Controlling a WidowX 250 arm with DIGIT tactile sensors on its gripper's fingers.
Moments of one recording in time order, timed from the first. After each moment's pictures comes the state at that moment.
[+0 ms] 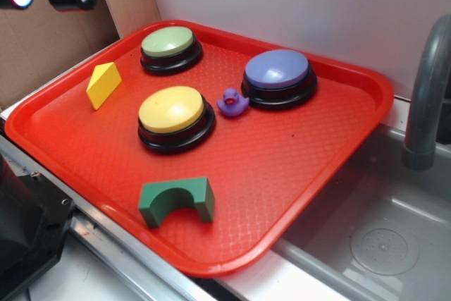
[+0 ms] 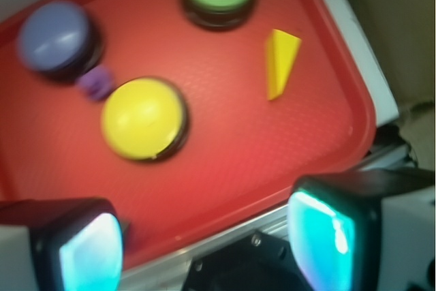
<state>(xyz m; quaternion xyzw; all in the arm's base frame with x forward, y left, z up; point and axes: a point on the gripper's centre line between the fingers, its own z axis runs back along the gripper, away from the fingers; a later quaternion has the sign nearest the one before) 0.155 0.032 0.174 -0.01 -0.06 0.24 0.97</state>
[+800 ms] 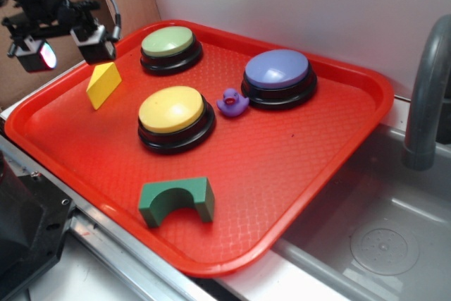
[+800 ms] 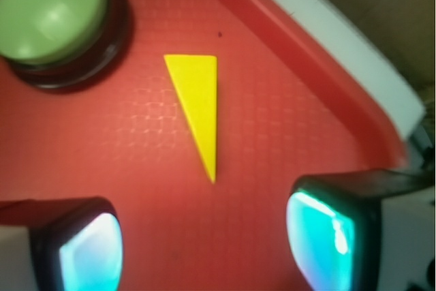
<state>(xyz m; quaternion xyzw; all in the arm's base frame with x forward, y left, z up) 0.185 0.111 0.069 0.01 -0.08 0.37 0.93</state>
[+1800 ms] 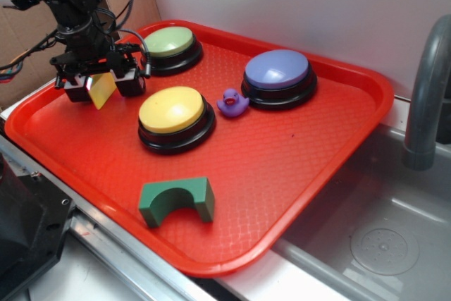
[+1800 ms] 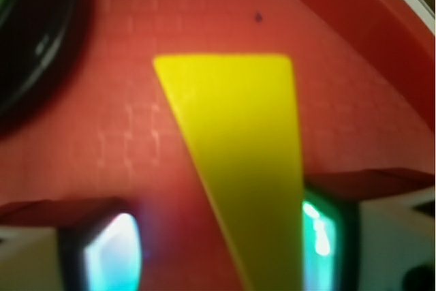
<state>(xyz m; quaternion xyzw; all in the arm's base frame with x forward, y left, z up) 0.216 0.125 0.014 0.04 -0.10 0.39 0.91</state>
